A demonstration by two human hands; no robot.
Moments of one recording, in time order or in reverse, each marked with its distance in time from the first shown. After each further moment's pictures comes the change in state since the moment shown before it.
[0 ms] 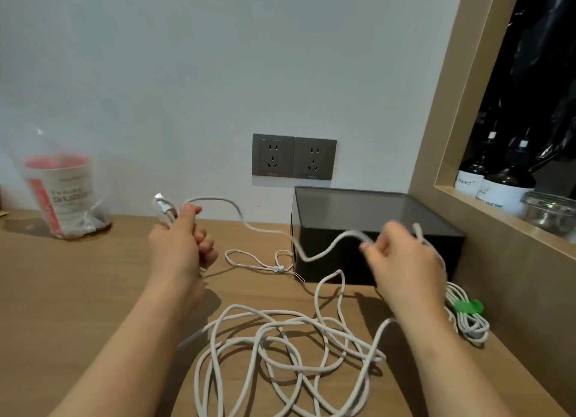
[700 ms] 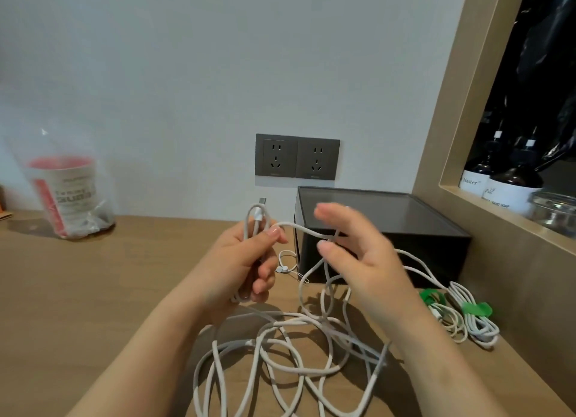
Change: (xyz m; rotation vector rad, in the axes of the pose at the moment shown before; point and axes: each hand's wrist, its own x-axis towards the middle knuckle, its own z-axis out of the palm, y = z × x) left_hand -0.030 -0.004 0.007 0.258 -0.730 -0.228; right_hand -0.018 -0.035 -0.008 0.771 -0.377 -0.309
